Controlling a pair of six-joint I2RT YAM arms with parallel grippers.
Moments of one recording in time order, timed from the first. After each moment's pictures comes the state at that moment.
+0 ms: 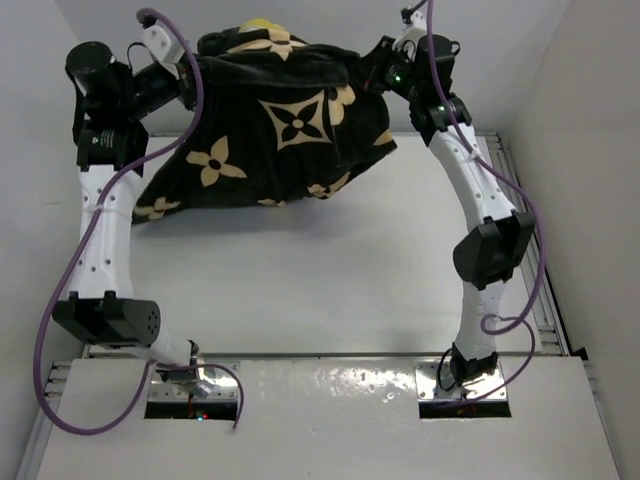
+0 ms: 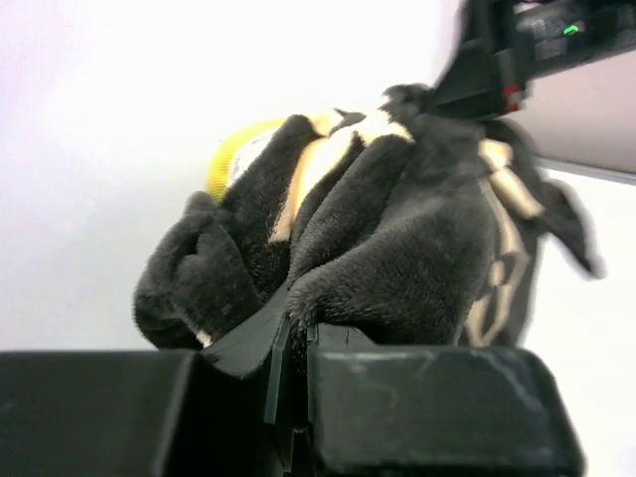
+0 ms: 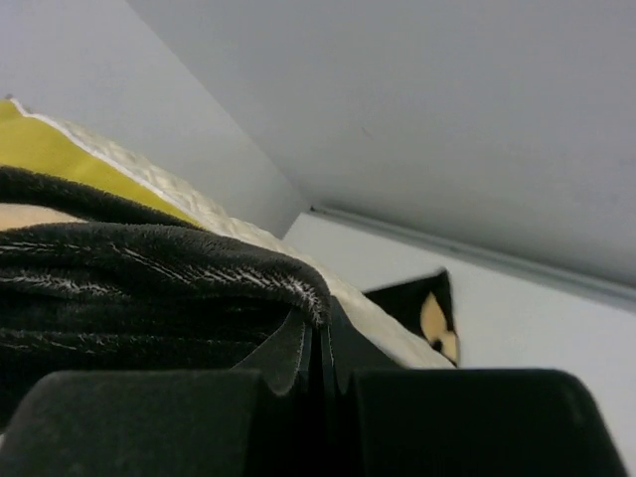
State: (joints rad) left arm 0.06 1.47 1.85 -0.15 0.86 0.28; right arm 0.26 2.00 2.17 -0.13 -0.40 0.52
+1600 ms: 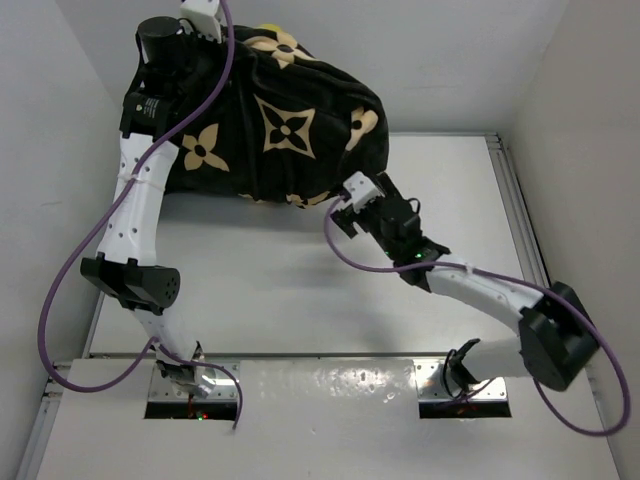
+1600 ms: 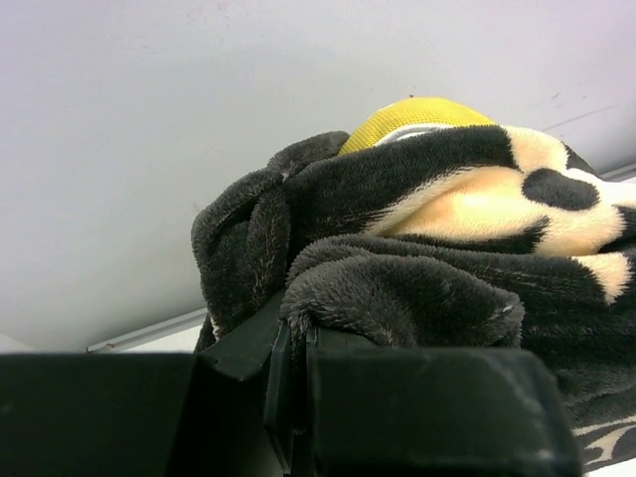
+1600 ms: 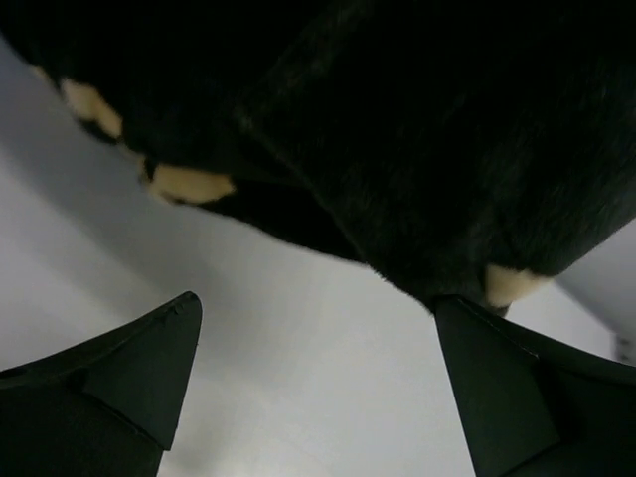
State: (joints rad) left arm -0.17 1.77 2.27 -0.58 0.09 0.18; right arm 0.65 1.27 0.71 0.34 0.20 -0.36
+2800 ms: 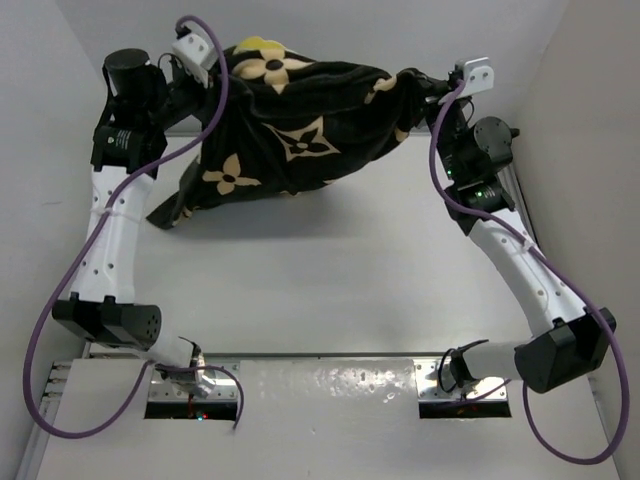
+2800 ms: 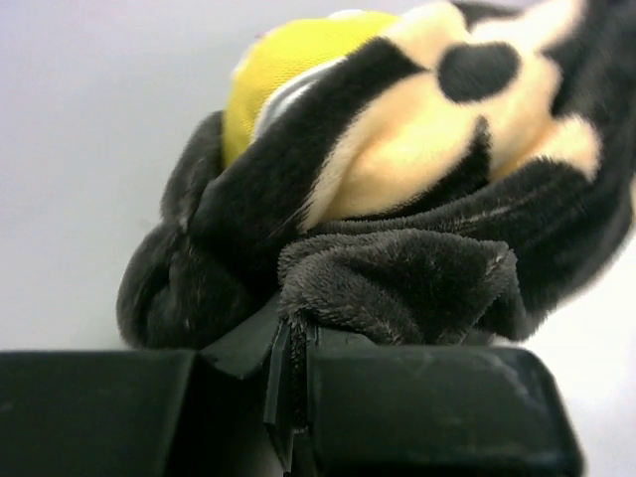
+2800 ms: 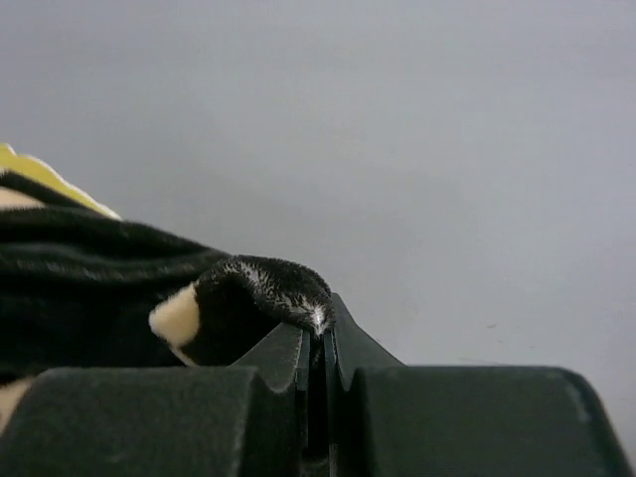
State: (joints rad) left arm -0.08 1.53 1.96 -0.53 0.48 0.33; right arm 0.33 1.32 1.28 0.44 0.05 -0.06
